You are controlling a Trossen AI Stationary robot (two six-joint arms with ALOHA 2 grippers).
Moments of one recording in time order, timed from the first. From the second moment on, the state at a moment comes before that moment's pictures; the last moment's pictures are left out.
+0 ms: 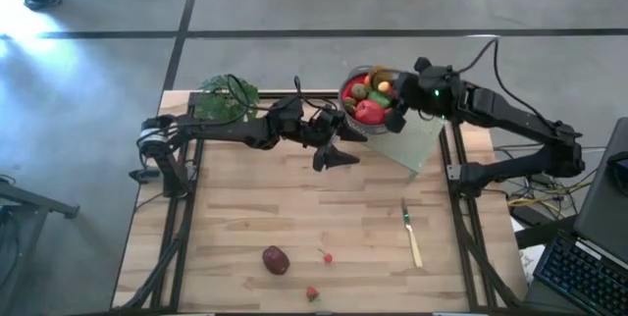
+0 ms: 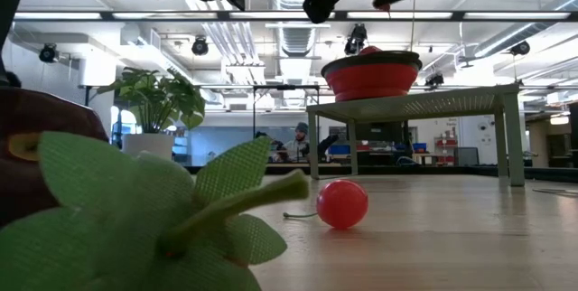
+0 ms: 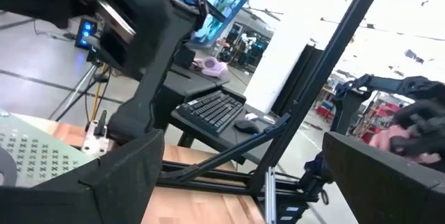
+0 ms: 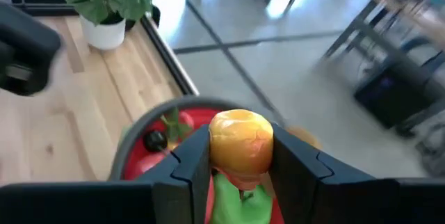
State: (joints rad) left arm 0.18 1.72 1.29 0.59 0.52 -0.46; right arm -0.32 1.11 1.26 -0.63 0.36 -0.15
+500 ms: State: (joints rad) left arm 0.18 1.72 1.29 0.59 0.52 -0.48; right arm -0.57 1.11 1.22 -0.75 0.09 -0.06
